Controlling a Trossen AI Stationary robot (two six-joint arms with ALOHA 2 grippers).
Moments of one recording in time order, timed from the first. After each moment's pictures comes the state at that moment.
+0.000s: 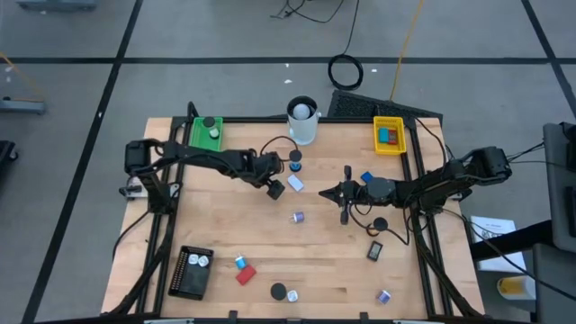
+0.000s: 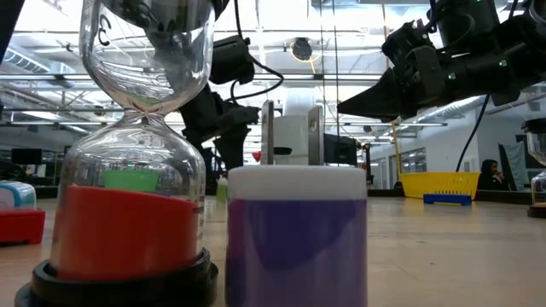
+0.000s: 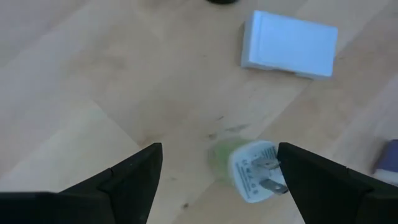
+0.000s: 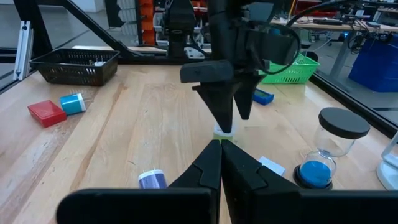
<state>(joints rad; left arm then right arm) 0.20 1.76 1.04 -0.43 -0.02 -0.64 0.07 1.37 0.29 0.92 0.18 -0.01</state>
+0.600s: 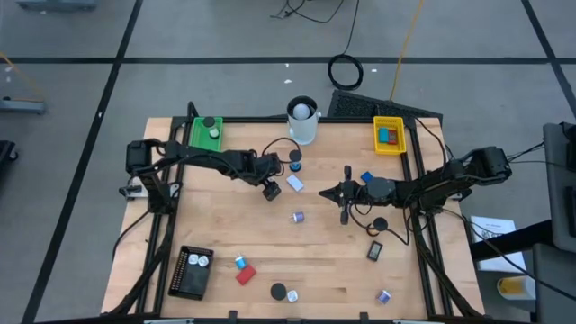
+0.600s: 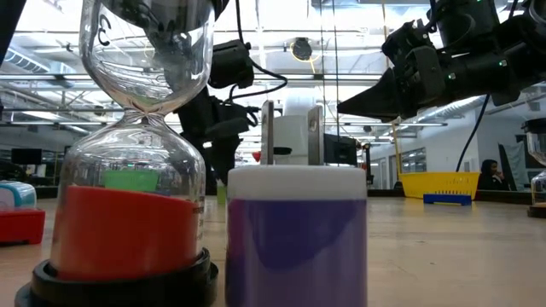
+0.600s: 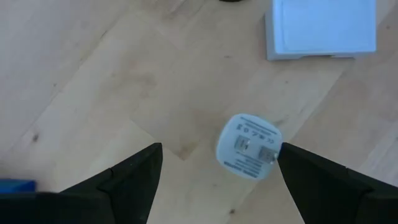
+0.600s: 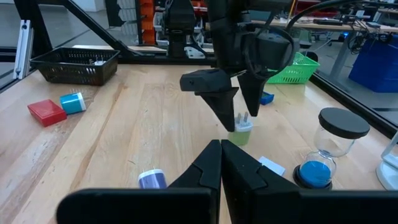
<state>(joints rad) 0.20 1.76 1.04 -0.45 -0.12 -0.44 0.07 1.37 0.29 0.92 0.18 -0.01</state>
